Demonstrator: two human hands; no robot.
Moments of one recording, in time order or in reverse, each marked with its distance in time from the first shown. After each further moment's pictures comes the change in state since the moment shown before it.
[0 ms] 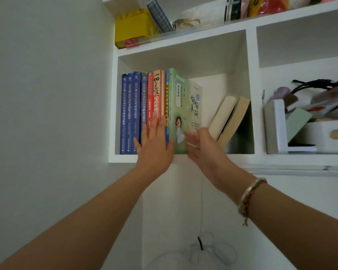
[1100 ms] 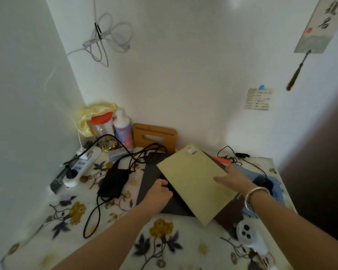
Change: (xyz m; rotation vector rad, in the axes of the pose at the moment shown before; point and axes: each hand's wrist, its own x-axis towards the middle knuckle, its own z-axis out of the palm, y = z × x) left_hand -0.510 0.084 0.238 -0.544 -1.189 -1.220; right_hand -0.314 0.353 -0.359 -1.063 -0.136 1.051
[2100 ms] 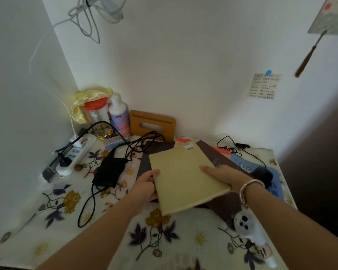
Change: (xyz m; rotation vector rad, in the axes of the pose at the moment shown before) left_hand -0.005 -0.015 -0.011 -0.468 0.006 -0.007; right_hand -0.001 -0.010 0.017 0.346 -0.308 0.202
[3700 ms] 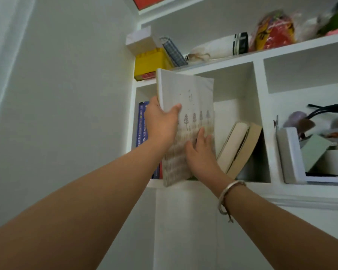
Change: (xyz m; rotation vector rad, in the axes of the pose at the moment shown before) left_hand -0.335 0.553 -0.109 -0.083 0.540 1.860; right_hand -0.375 -0.515 0.035 0.060 0.682 -1.464
